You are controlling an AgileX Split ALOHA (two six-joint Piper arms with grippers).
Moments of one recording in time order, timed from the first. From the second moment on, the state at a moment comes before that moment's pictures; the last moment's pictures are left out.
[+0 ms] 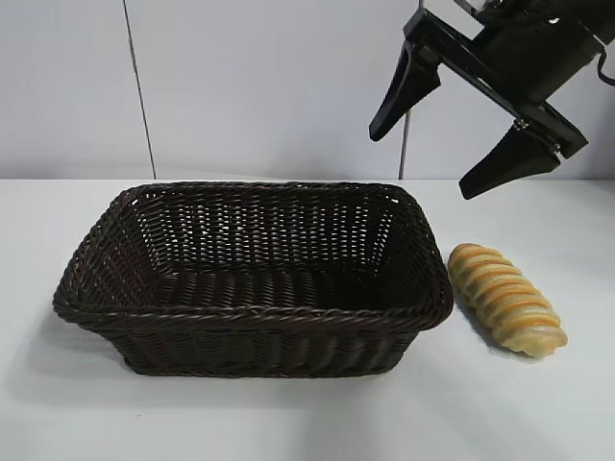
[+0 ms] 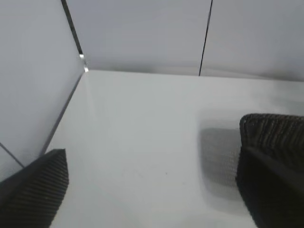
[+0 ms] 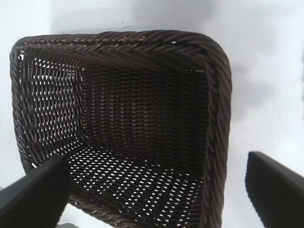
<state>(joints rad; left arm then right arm) 0.09 0.17 -0.68 0.01 1.10 0.04 0.15 1.71 -1.26 0.64 0.88 -0.20</state>
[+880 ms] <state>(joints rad) 0.04 0.10 -0.50 0.01 1.11 0.01 0.15 1.71 -1.26 0.61 0.89 -0.21</state>
